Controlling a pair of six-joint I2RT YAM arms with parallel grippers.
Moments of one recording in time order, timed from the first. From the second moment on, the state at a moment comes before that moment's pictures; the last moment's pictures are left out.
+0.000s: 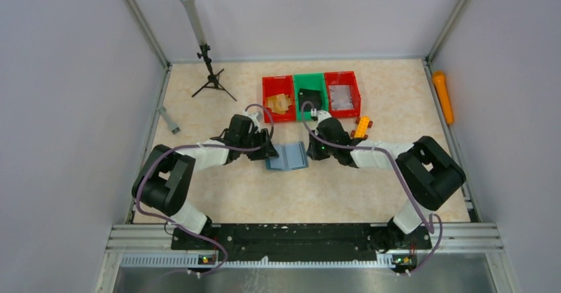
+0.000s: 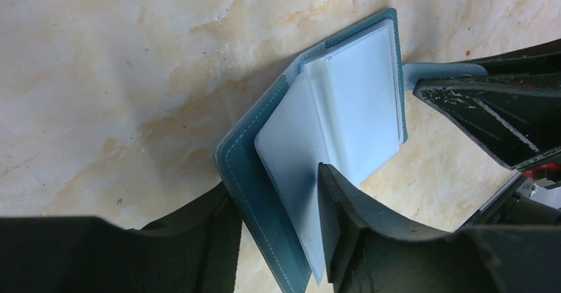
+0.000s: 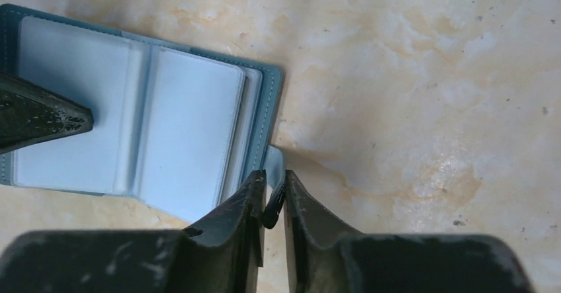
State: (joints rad) left arm -0.43 1.58 0.71 0.04 0.37 -0.56; right arm 0.68 1.63 0.77 0.10 -0.03 0.39
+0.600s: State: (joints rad) left arm -0.44 1.58 0.72 0.10 0.43 -0.57; right arm 0.68 1.45 0.60 0.44 -0.24 0.40
